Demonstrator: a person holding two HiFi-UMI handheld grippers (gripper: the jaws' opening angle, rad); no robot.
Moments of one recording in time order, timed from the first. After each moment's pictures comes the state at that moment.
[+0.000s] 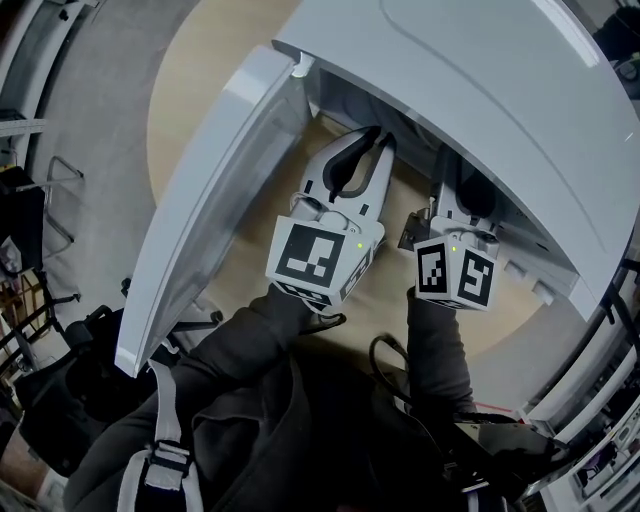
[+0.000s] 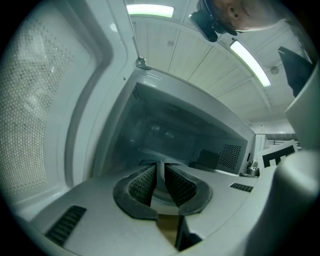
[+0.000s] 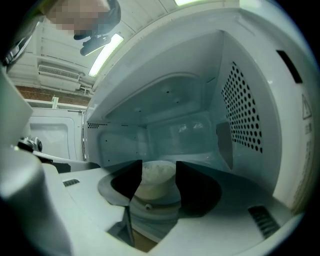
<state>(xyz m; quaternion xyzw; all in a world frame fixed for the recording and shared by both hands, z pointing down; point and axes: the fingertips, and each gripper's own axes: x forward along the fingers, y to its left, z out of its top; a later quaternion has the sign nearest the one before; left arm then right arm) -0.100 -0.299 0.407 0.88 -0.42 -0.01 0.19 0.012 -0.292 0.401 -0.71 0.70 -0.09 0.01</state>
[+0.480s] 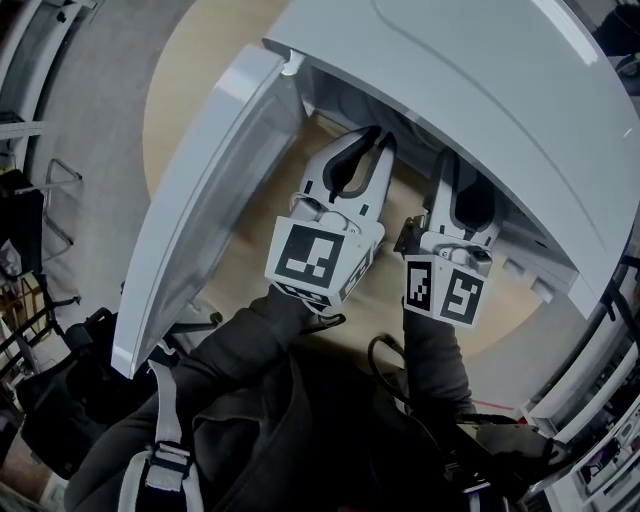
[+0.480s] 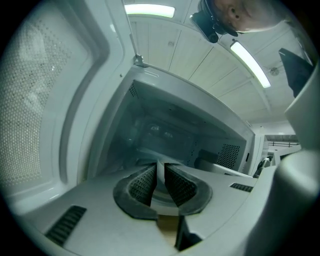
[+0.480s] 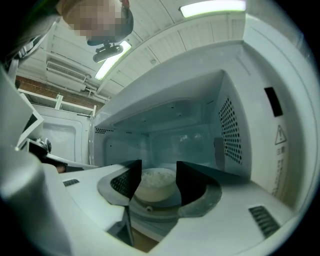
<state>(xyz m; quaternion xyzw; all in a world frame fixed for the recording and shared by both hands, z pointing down) -0.094 -0.296 0.406 0.89 -0.42 -0.02 0.20 0.007 -0.272 0.381 -0.71 0.70 -0.03 0.02</state>
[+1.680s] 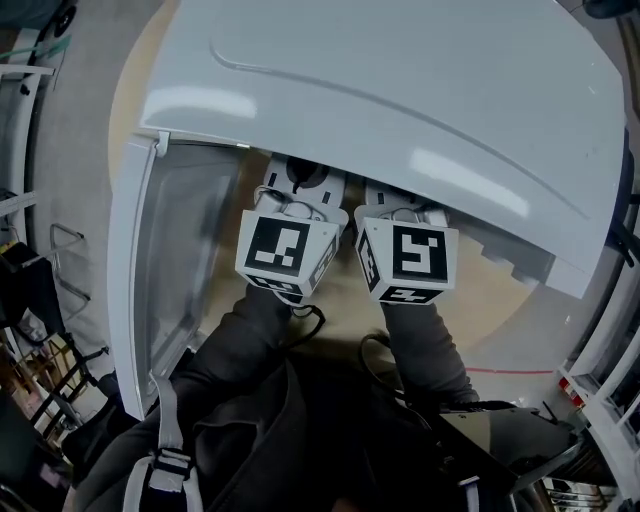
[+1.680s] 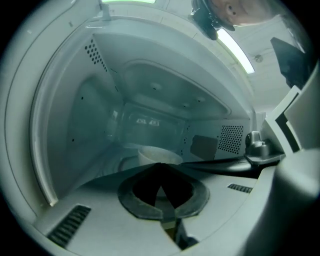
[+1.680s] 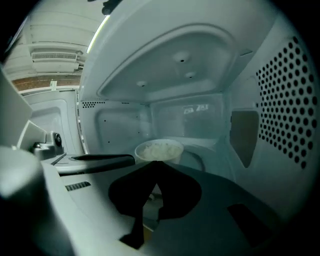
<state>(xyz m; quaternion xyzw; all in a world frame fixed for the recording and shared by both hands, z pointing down) -0.043 -0.321 0.424 0.93 -0.34 0.05 0.14 0.000 -0.307 0.427 -0.69 0.70 -0.16 -0.10</state>
